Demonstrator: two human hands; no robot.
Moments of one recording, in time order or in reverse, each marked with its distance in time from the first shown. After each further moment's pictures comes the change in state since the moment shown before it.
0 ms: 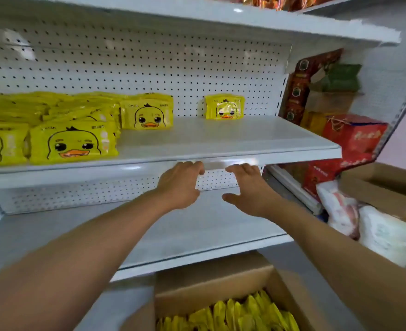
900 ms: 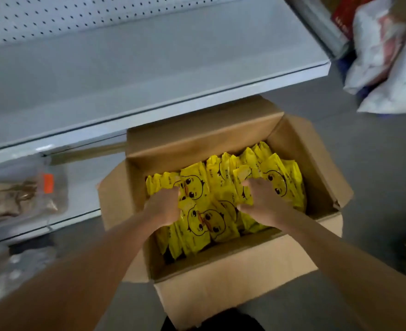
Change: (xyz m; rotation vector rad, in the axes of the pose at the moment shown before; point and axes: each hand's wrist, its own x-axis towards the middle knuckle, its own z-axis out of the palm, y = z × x) left_hand -0.185 -0.040 0.366 -0.071 -0.849 -0.378; right_hand -0.196 0.142 0.294 0.163 -0.679 0.438
